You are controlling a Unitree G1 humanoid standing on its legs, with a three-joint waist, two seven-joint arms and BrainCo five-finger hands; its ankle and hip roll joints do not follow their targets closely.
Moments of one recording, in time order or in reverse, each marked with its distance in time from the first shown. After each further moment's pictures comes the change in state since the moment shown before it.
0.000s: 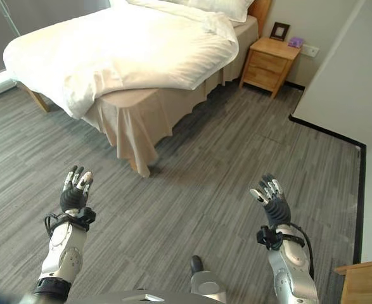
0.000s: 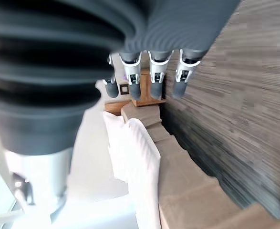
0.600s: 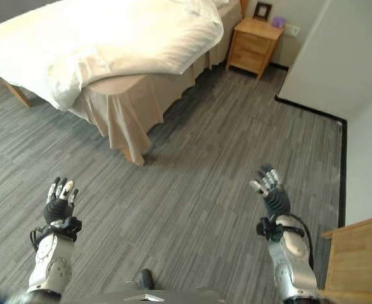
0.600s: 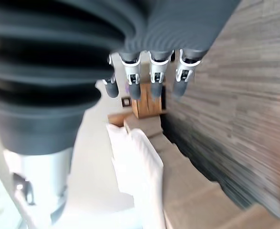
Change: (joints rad) left arm 0.015 0.032 0.077 -0.012 -0.042 -0.005 0.014; right arm -0.059 -0.007 0.020 -0.007 0.025 -0.004 -0.008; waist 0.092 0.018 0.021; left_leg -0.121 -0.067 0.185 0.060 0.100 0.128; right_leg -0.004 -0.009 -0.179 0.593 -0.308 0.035
